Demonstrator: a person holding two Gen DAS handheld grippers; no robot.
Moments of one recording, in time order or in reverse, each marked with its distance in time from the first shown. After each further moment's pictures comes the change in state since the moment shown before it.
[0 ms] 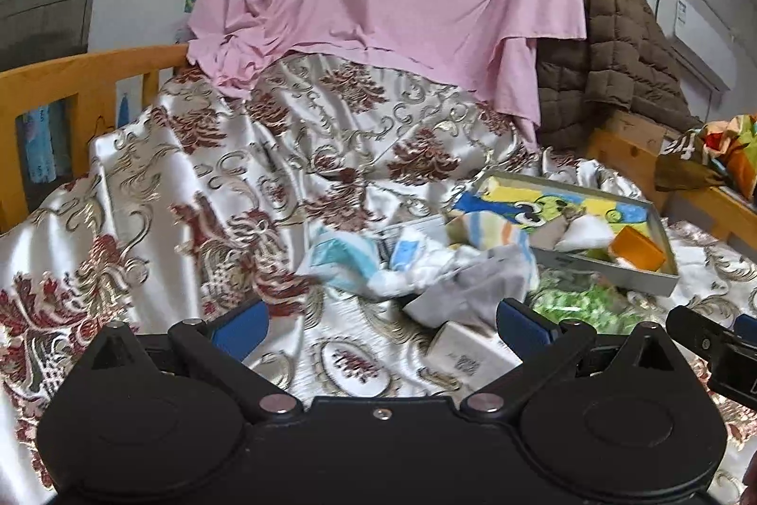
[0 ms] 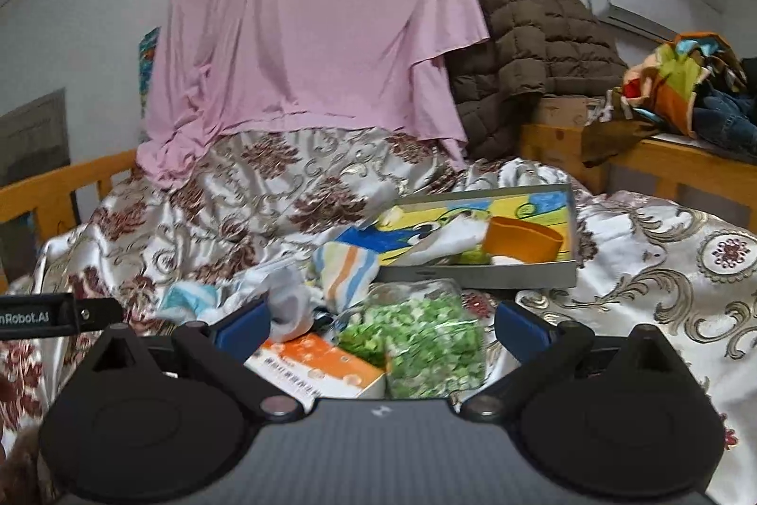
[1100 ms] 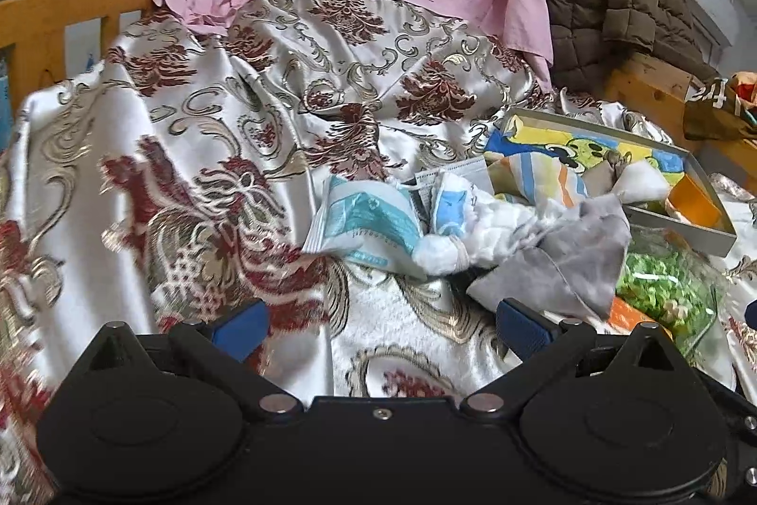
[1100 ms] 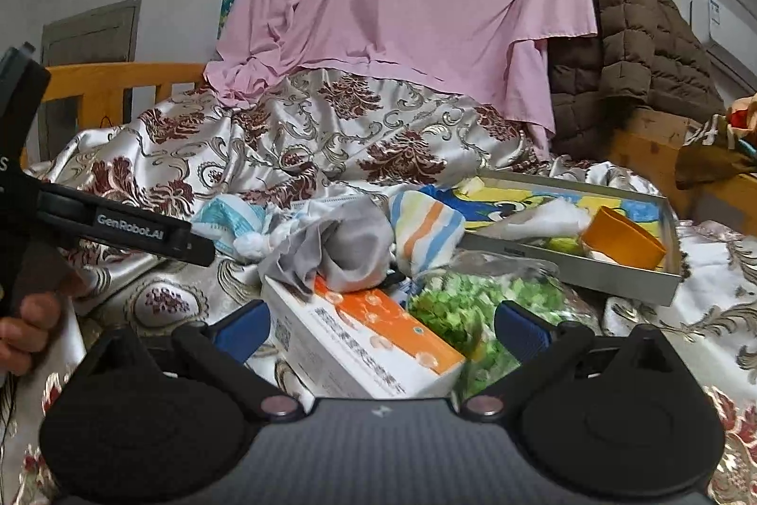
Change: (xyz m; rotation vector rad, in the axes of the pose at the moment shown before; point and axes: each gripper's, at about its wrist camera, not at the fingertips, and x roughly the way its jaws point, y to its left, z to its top) left arm 0.119 0.035 -0.001 0.032 0.132 -0.060; right arm 0.065 0.048 -0.033 -0.226 0.065 0.129
